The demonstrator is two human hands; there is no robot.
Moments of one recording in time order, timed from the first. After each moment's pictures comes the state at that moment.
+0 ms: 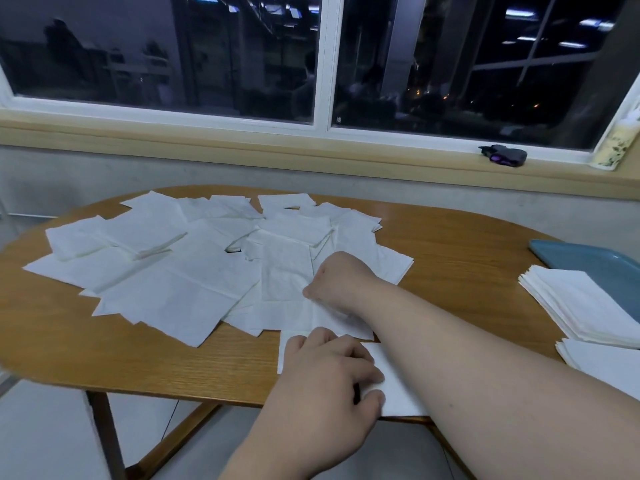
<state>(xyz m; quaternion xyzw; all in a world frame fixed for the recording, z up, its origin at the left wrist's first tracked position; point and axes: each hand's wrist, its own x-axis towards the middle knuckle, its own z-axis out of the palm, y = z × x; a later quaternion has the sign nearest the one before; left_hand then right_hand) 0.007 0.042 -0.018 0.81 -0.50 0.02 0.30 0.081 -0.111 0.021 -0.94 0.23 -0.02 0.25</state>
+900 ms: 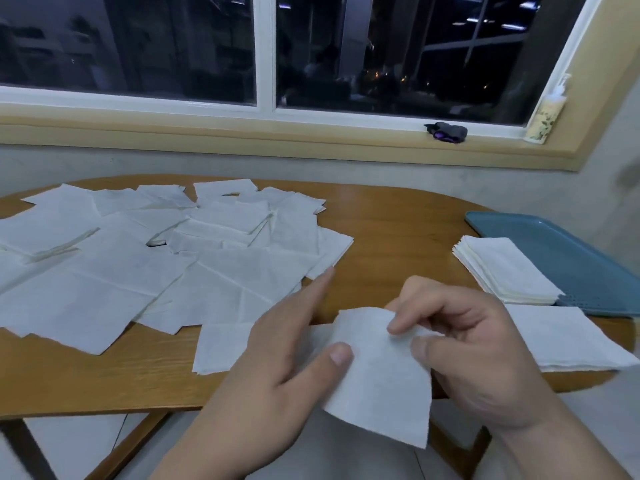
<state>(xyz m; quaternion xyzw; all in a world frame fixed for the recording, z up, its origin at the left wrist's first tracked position) -0.019 0.025 0.005 0.71 -0.47 -0.11 0.50 -0.146 -0.146 0.034 -0.74 -0.03 -0.30 0.61</state>
